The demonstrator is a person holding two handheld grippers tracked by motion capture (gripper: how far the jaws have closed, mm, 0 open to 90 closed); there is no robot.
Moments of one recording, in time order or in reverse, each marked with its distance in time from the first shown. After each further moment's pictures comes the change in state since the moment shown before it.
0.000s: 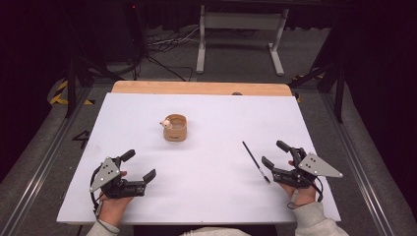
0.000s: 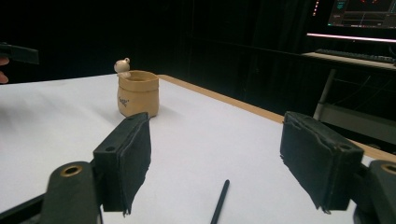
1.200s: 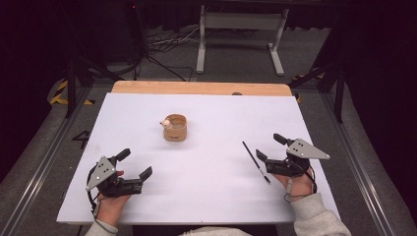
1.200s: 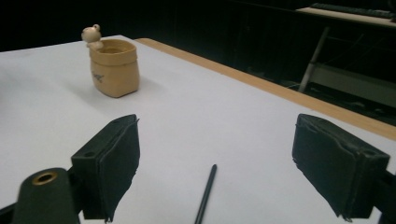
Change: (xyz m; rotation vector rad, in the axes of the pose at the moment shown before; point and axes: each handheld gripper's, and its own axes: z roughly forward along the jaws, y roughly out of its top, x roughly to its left) left arm 0.005 -0.001 -0.003 -0.007 0.035 -0.033; right arm -0.007 0.021 0.029 0.191 -0.062 0.023
